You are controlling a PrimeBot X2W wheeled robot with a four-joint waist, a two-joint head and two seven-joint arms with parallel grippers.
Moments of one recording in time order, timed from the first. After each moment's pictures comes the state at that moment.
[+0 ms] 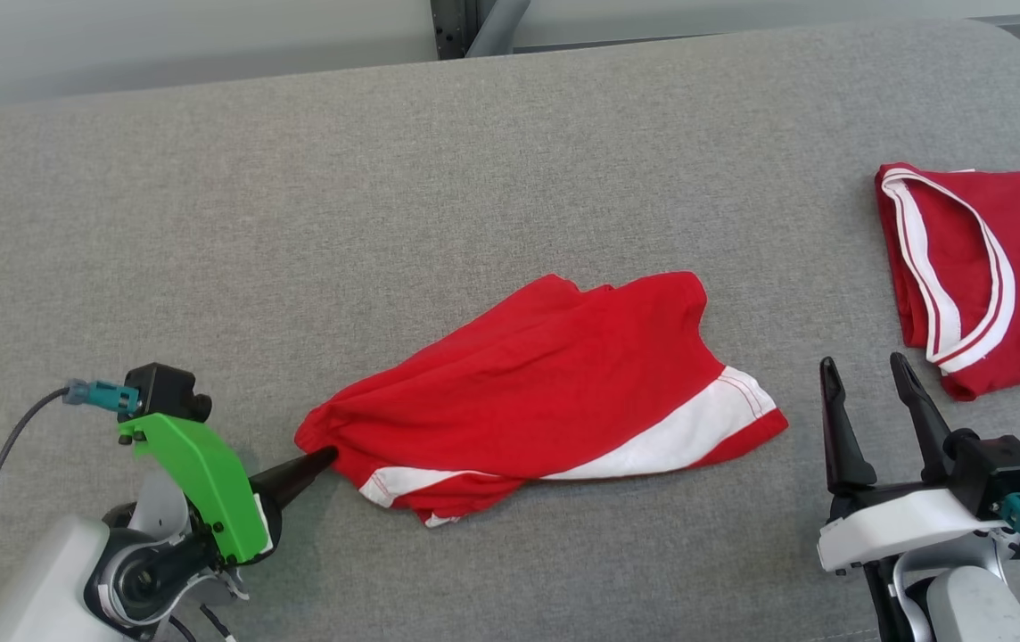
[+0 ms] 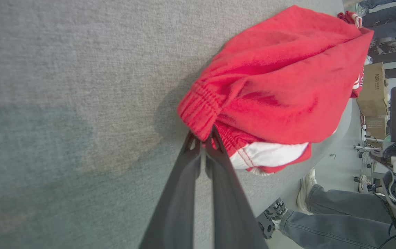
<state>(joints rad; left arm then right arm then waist) -0.36 0.49 -0.50 0.27 -1.26 -0.12 0.60 -0.07 -0.05 -0.05 0.16 0.13 0.13 -0.26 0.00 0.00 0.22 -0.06</state>
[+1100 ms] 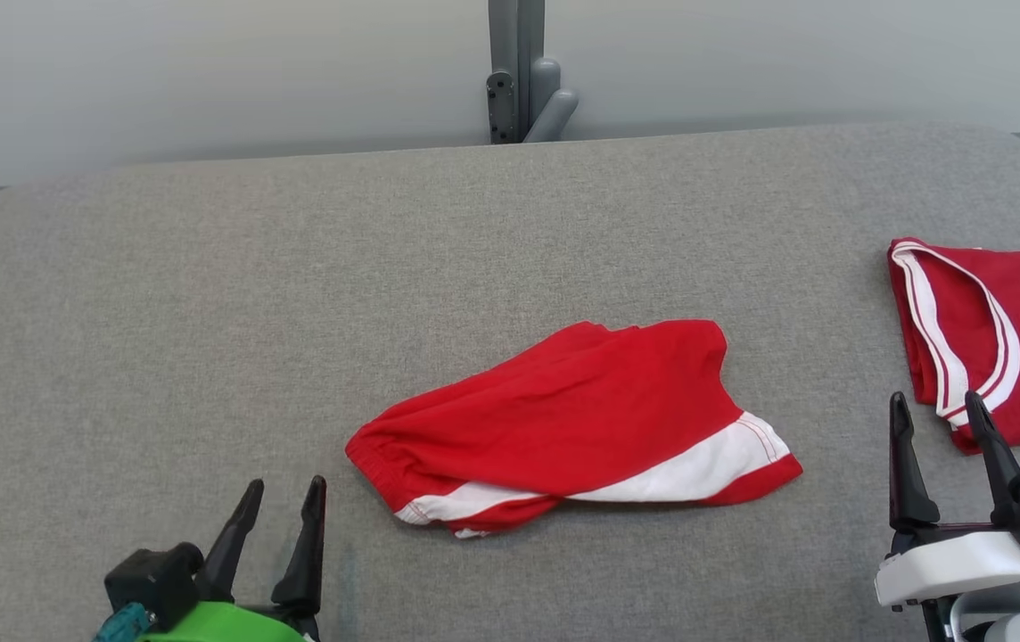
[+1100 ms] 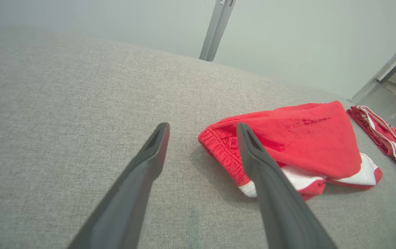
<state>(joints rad) -0.02 0.35 -0.45 0.16 -0.73 0.02 -0.26 0.04 -0.05 -0.17 0.09 0.07 0.13 -0.26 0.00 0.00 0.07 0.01</state>
